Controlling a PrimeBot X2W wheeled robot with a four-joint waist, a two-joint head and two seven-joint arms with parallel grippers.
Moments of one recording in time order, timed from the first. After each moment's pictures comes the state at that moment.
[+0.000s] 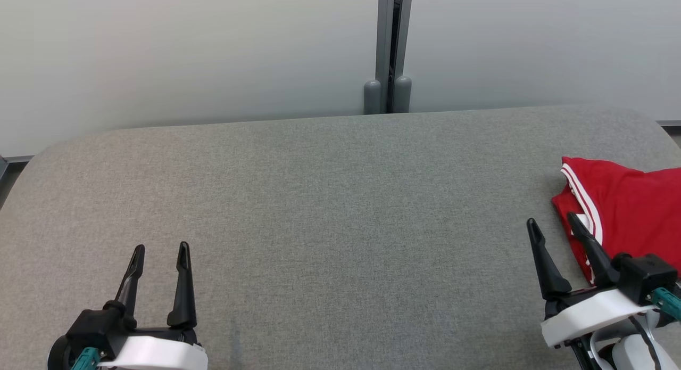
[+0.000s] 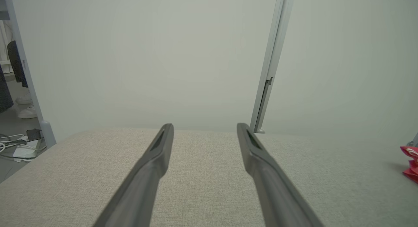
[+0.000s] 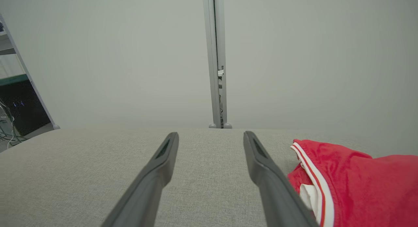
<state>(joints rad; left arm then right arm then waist) 0.02 0.05 0.02 0.14 -0.22 -0.03 -0.26 -0.15 -0.20 0.15 0.30 0.32 0.13 -0.26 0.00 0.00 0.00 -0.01</state>
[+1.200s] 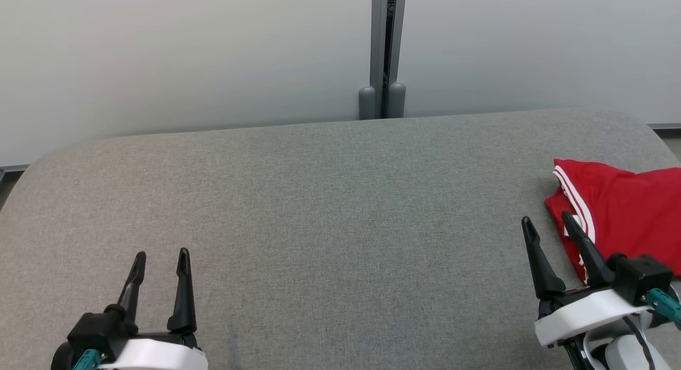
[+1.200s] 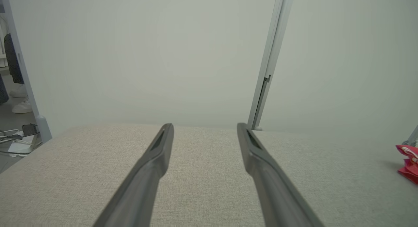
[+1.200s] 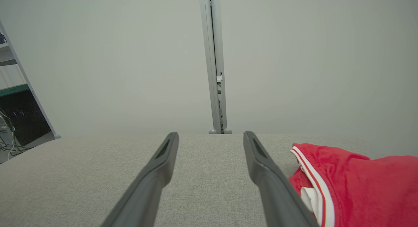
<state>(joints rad) 0.02 0.05 0.02 0.18 -0.22 -0.04 -0.26 -0.15 -0.17 0.14 0.29 0.32 0.13 -0.26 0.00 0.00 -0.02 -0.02</state>
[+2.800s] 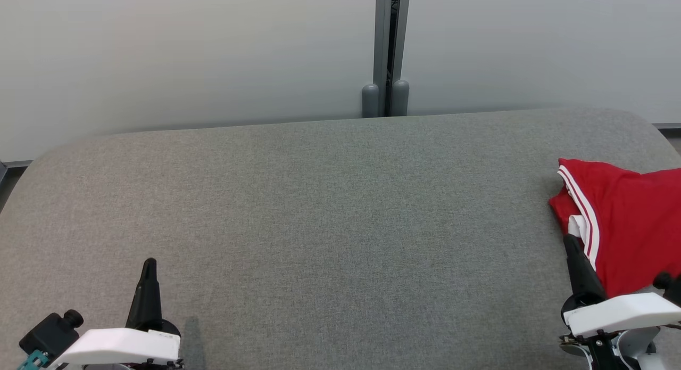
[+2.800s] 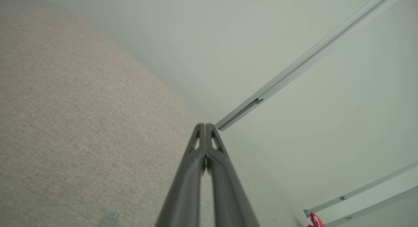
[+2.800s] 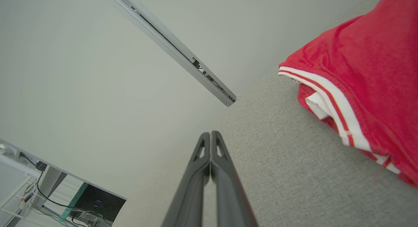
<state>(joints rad) -0.01 0.04 0.06 0.24 -0.89 -0.08 -0.08 -0.11 -0.10 0.03 0.29 0.93 0.13 -0.08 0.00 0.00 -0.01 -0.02</state>
